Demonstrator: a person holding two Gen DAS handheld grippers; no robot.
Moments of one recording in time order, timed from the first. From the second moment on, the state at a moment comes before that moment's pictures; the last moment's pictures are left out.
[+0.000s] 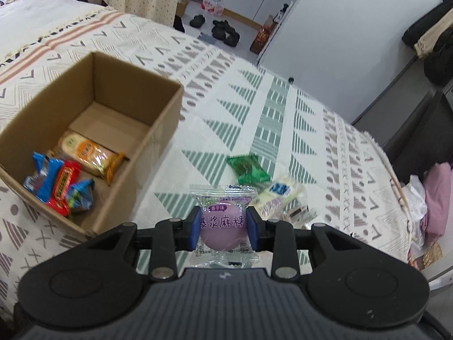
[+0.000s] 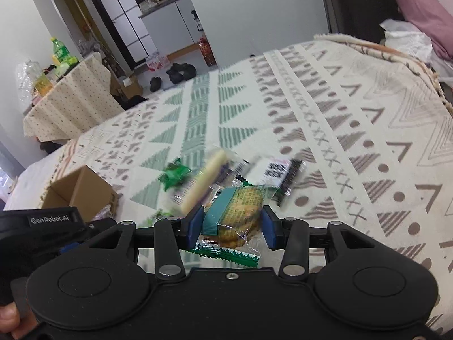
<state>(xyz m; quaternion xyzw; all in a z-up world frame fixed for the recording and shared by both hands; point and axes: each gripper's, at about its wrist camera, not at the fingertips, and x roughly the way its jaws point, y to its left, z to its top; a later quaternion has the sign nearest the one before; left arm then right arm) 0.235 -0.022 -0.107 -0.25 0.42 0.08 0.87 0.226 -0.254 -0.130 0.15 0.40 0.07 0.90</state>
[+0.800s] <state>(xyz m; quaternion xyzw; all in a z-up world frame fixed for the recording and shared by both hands) 0.218 0.063 -0.073 -0.31 0.36 0.11 0.87 0.231 -0.164 -0.070 0.13 0.36 0.14 0.91</state>
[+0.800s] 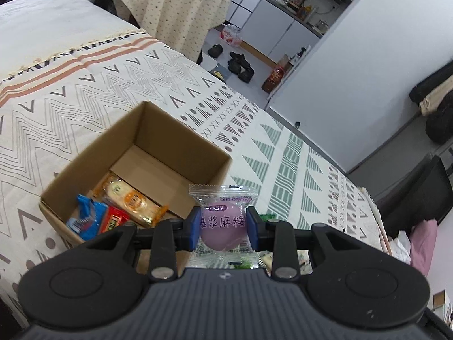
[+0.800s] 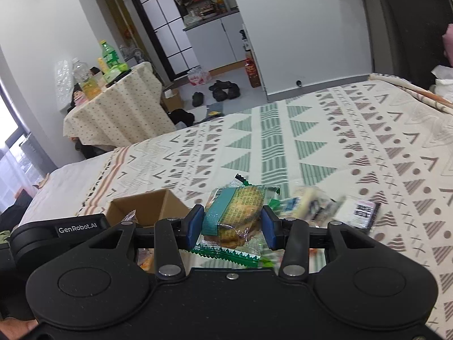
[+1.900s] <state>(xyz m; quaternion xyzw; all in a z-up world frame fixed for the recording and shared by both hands) 0.226 0.154 -0.114 -0.37 0.38 0.17 0.83 0.250 -0.037 -0.095 0.09 0.40 0.21 0.89</state>
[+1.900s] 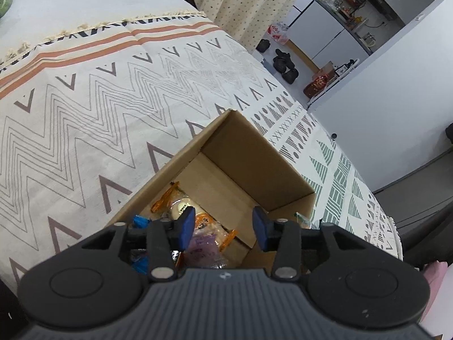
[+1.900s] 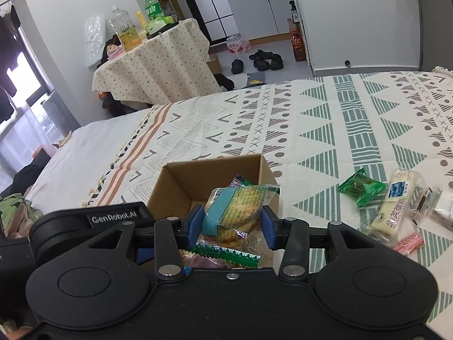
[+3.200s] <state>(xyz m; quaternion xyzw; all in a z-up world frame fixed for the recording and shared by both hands) 0.222 0.014 -0.079 -0.24 0.39 0.09 0.89 0.211 -0.201 -0.082 0.14 0.38 0.09 0.91</state>
